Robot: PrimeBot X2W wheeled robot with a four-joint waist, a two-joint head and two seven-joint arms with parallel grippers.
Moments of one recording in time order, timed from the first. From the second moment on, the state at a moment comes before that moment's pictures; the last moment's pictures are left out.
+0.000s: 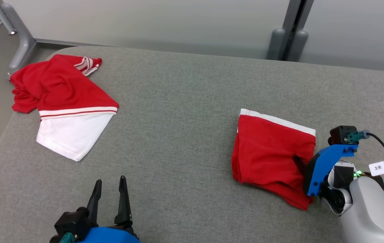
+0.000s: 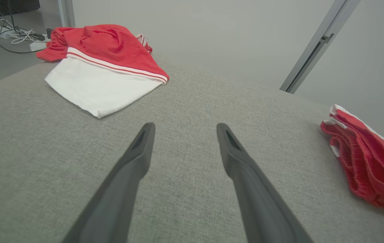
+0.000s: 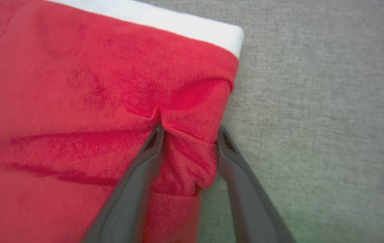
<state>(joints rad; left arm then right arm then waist) 0.01 0.13 -0.28 0.24 -0.47 0.08 -0.26 -0.48 -0.10 -0.06 0.69 0.25 0.13 0.48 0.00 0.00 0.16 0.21</state>
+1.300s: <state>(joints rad) -0.18 0.22 -0.35 0.01 -0.34 0.09 -0.17 -0.82 -0.33 -0.09 0.73 0.20 0.13 0.30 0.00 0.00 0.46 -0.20</state>
